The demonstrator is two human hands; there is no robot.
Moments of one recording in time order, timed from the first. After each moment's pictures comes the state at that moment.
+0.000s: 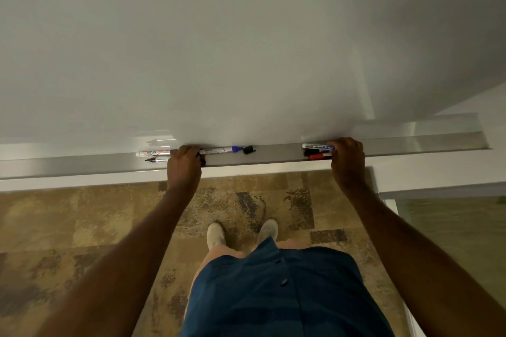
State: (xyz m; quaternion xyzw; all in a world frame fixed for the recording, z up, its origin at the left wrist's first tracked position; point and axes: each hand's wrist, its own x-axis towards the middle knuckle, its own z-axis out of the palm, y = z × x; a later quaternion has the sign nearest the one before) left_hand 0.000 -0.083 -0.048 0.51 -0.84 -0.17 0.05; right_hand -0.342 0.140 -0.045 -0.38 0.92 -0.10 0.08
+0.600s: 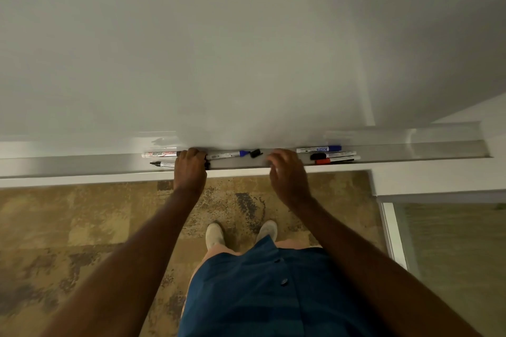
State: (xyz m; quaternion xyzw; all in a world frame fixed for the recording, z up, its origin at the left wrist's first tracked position) left_hand 0.003 -0.091 -0.054 0.49 -0.86 -0.14 -0.01; right_hand -0.203 0.070 -0.048 -0.53 0.82 -0.19 0.10
